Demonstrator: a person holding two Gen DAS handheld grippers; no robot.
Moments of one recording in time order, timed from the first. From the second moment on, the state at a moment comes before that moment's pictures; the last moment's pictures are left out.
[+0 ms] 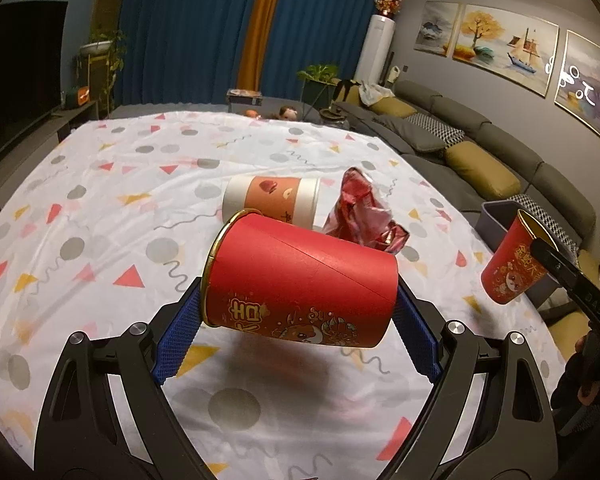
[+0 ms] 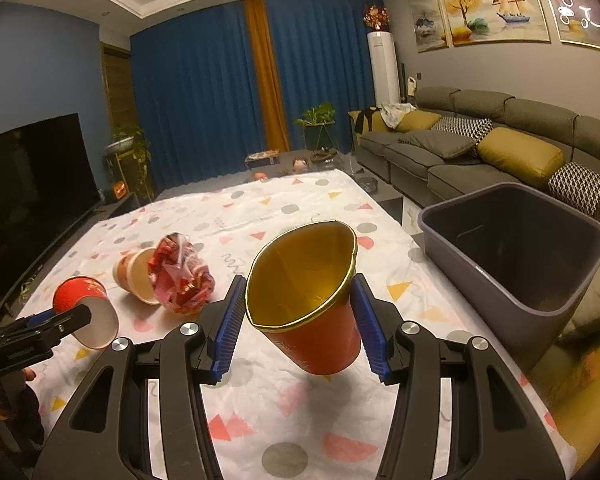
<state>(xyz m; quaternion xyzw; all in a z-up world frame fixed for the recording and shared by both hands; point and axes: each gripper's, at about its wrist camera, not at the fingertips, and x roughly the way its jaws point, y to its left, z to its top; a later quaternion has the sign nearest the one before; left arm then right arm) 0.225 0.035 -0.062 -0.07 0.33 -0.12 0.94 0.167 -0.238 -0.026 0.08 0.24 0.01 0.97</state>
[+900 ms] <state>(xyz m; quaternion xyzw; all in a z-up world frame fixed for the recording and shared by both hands) 0.202 -0.097 0.017 -0.02 0.26 -0.21 0.94 0.130 -0.316 0.019 0.09 0.17 -0.02 0.98</state>
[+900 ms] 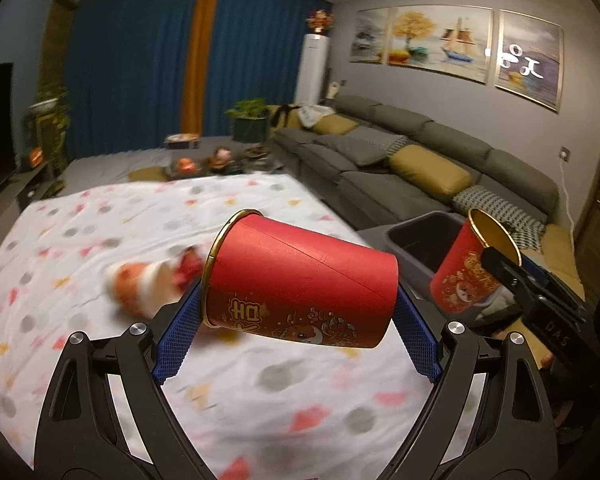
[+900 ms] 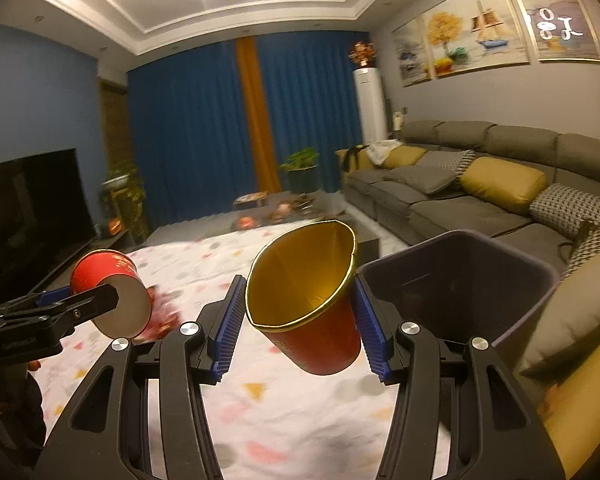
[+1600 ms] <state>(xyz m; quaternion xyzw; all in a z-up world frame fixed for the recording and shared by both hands) 0.278 -0.303 -0.022 -0.02 0.30 -0.35 0.88 0.151 -0.451 -0.024 0.13 0.19 -0.11 0.97</state>
